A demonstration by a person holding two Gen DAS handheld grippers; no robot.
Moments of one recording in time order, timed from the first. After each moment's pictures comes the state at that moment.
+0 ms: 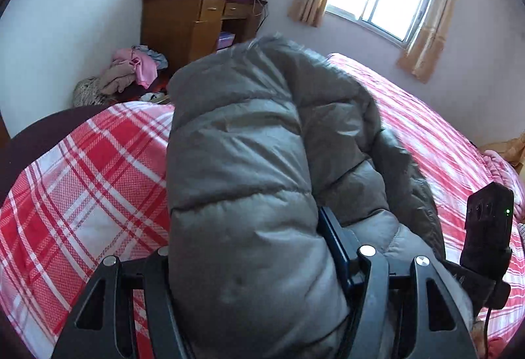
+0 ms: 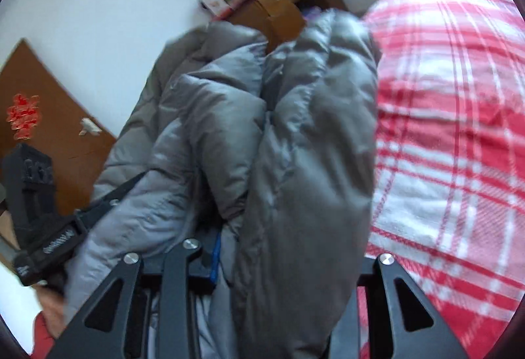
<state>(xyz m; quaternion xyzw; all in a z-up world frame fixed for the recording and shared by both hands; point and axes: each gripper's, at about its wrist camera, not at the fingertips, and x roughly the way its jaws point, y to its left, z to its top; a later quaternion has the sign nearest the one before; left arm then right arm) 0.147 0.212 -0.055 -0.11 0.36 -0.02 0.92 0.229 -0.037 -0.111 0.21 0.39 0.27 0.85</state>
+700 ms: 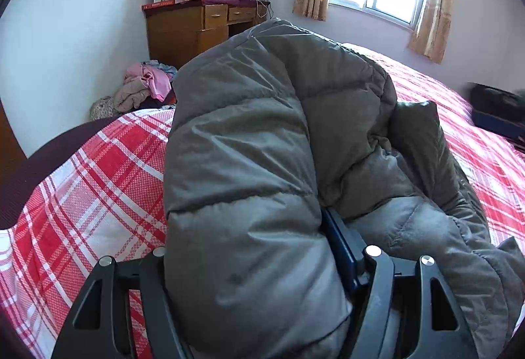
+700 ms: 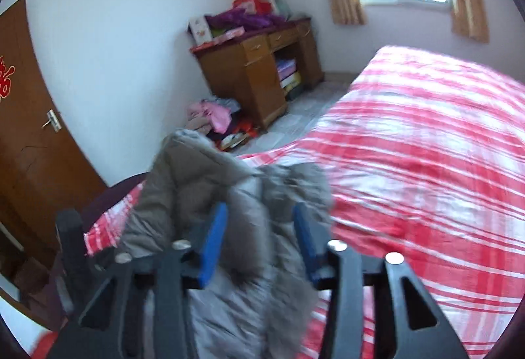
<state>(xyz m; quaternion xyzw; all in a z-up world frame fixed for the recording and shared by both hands) 0.138 0.218 -0.064 -0.04 0.36 0.01 0.93 0.246 -0.023 0.001 0.09 0.33 0.19 0.92</state>
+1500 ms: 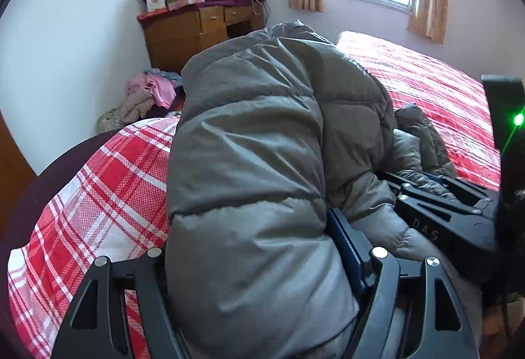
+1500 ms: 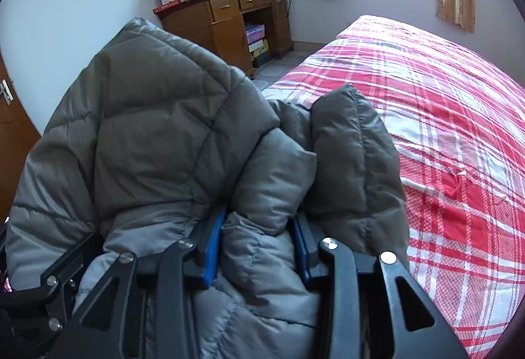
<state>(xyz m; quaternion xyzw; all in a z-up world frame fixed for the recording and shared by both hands) 0.146 0.215 -0.062 0.01 0.38 0.02 0.93 0.259 0.009 -0.100 0.04 0.38 0.10 0.92</state>
